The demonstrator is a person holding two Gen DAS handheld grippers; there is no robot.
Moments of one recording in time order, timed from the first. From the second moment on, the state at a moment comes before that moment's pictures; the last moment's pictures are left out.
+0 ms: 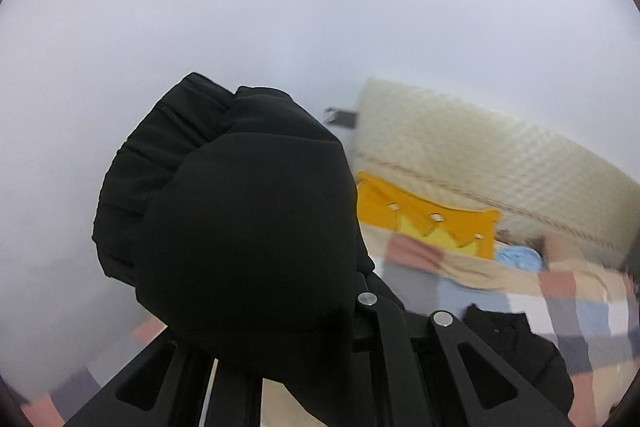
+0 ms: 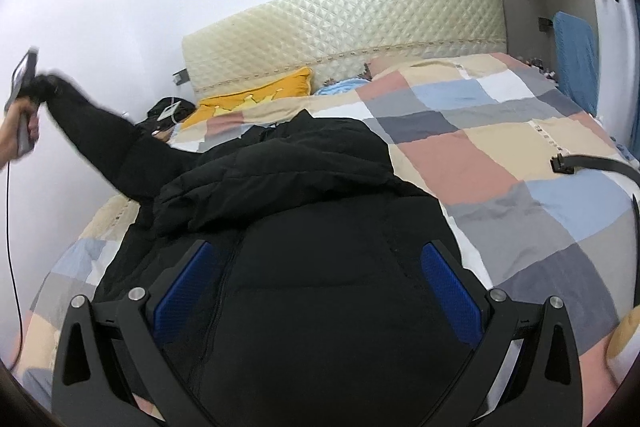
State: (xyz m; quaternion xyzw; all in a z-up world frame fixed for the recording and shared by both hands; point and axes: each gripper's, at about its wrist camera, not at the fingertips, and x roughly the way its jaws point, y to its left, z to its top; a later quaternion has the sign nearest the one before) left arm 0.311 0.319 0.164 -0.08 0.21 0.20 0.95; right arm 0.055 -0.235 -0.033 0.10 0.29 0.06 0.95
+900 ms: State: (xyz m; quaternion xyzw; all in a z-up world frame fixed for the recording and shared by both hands) left arm 0.332 -0.096 0.158 0.14 0.23 -0.05 0.96; right arm 0.028 -0.319 -0.017 0.16 0.24 0.08 0.96
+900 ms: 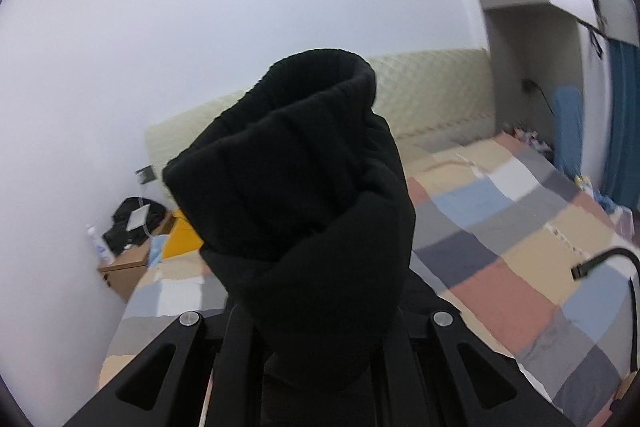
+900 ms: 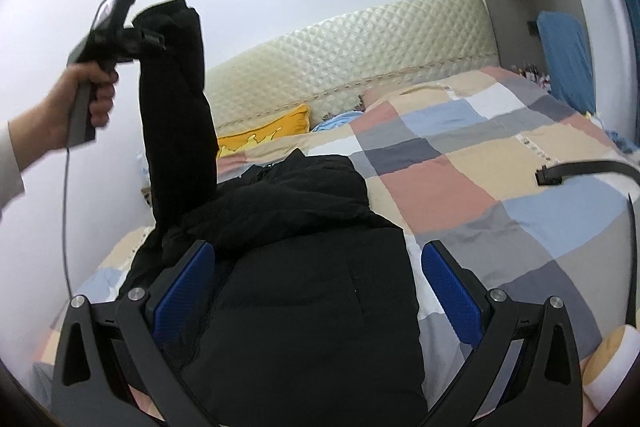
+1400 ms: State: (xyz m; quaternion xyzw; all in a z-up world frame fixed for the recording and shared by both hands) left arm 0.340 -0.213 0.007 0.11 0.29 -0.14 0.94; right arm 0.033 -0.371 -0.024 0.22 0.21 0.01 0.95
